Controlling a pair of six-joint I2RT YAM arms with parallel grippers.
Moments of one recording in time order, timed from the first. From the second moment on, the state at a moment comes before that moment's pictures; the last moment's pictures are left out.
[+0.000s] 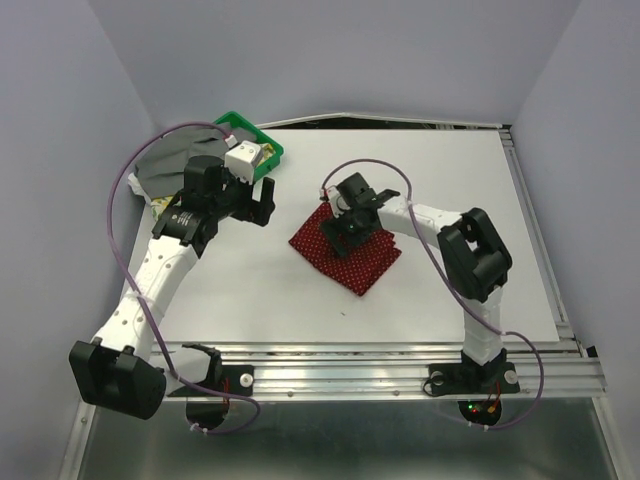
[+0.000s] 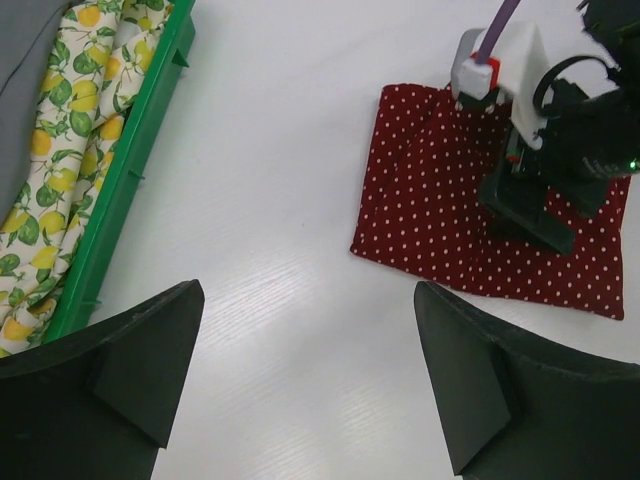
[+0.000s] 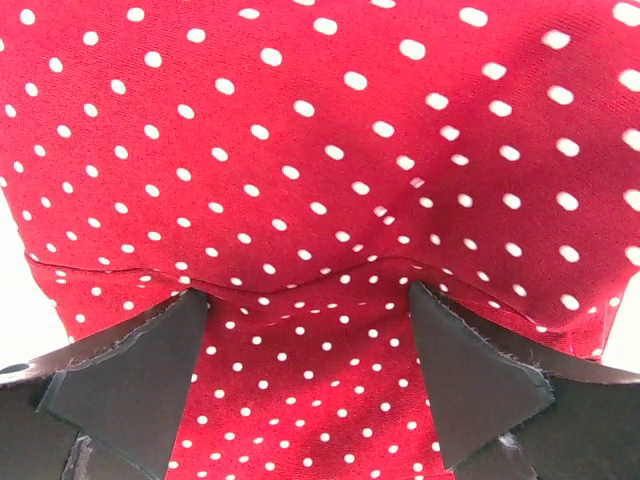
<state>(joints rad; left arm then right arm) -0.27 1.17 1.14 -0.50 0.19 0.09 0.64 2.03 1.46 -0.53 -0.08 -0.08</state>
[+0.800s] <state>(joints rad) -0.27 1.29 1.14 -0.46 0.21 0.08 -0.27 2.00 1.35 -0.36 -0.04 -0.12</state>
